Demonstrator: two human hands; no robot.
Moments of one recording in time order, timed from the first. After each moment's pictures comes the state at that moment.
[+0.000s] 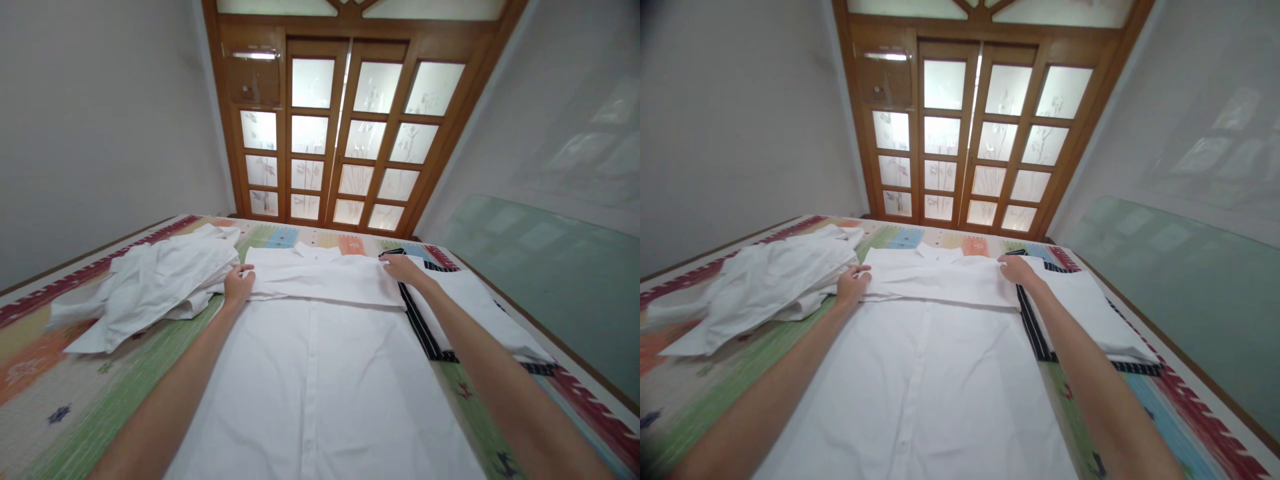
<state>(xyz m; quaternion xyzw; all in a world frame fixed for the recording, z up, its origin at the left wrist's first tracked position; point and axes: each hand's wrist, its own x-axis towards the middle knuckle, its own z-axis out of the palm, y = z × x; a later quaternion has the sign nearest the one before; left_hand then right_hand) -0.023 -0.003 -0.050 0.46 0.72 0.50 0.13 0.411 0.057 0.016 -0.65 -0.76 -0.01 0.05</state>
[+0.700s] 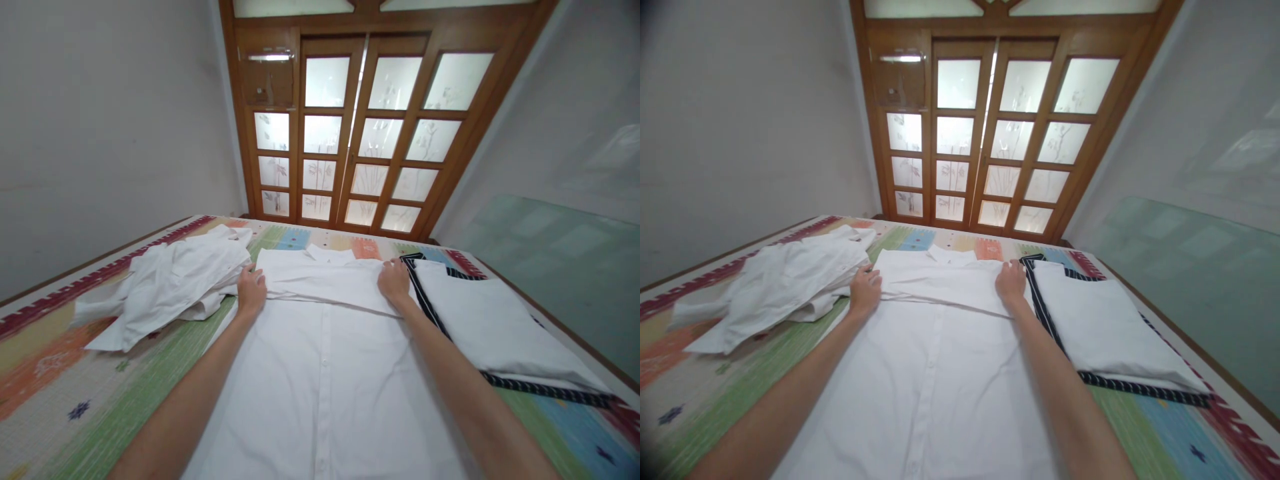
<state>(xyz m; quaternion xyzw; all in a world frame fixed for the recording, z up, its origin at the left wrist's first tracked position) -0.022 -0.003 -0.060 0.54 0.71 0.44 0.01 0.350 0.063 -0.047 -0.73 -0.66 -0.11 0.16</state>
